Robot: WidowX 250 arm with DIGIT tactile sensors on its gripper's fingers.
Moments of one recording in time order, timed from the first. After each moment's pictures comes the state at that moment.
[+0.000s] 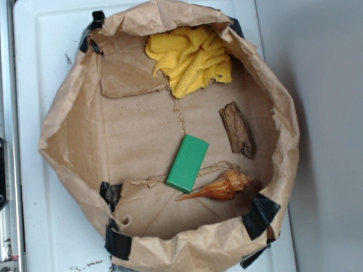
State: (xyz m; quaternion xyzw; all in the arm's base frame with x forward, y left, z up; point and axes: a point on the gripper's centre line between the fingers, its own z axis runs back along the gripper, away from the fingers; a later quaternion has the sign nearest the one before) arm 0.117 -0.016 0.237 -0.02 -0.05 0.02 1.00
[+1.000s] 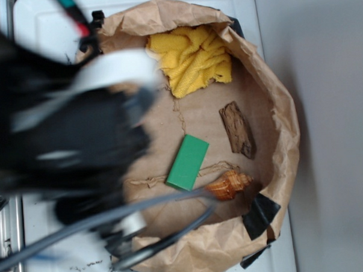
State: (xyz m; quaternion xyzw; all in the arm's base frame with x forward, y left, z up) arm 0.216 -0.008 0.176 -0.03 -0.01 0.22 0.97
